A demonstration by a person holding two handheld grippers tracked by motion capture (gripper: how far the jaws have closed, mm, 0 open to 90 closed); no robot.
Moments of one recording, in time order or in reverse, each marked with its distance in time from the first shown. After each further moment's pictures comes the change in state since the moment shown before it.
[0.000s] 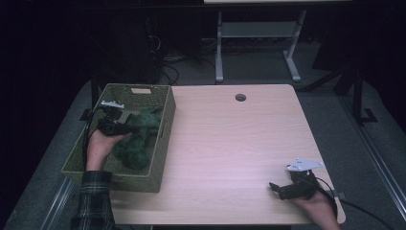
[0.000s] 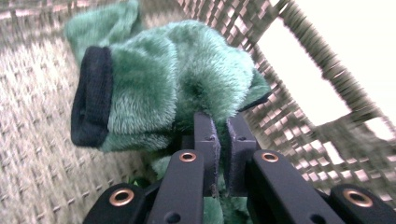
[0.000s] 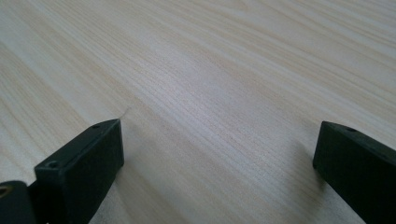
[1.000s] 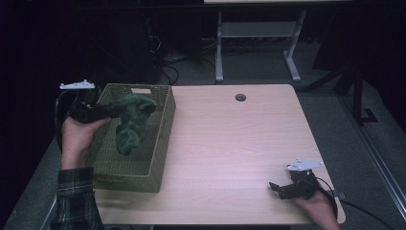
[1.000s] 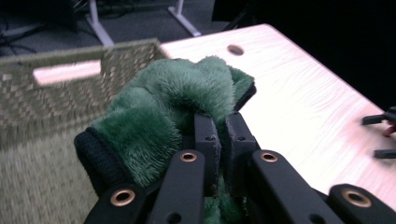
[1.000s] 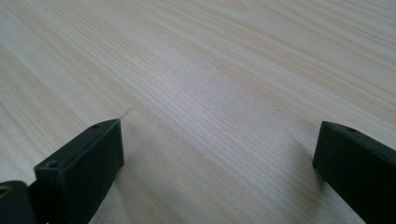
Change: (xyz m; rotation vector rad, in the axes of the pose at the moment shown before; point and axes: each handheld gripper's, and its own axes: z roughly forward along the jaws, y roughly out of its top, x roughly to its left) left arm -0.033 0.036 -0.095 -0.267 -0.050 0.047; right arm -0.001 0.000 0.000 0.000 -0.001 -0.001
